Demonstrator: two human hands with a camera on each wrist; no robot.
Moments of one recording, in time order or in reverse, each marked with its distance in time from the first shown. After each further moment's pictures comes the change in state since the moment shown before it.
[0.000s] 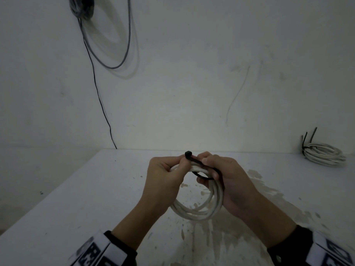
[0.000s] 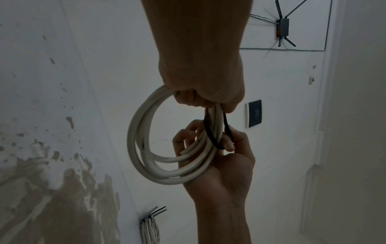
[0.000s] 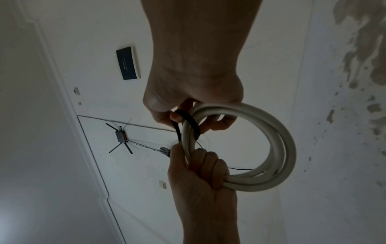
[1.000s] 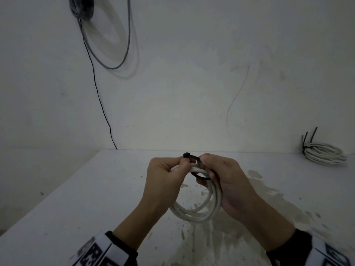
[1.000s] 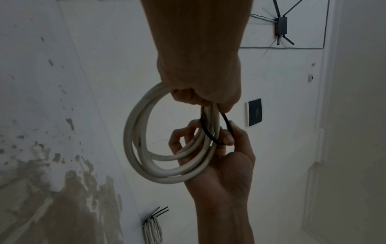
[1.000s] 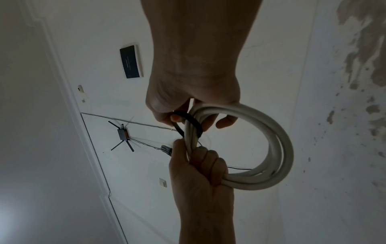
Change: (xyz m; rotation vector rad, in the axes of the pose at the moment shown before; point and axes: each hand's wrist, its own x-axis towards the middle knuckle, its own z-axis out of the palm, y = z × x) left_hand -0.001 0.002 0.003 0.052 0.027 -0.009; right_hand -0.002 0.003 0.003 -0.071 0.005 -0.110
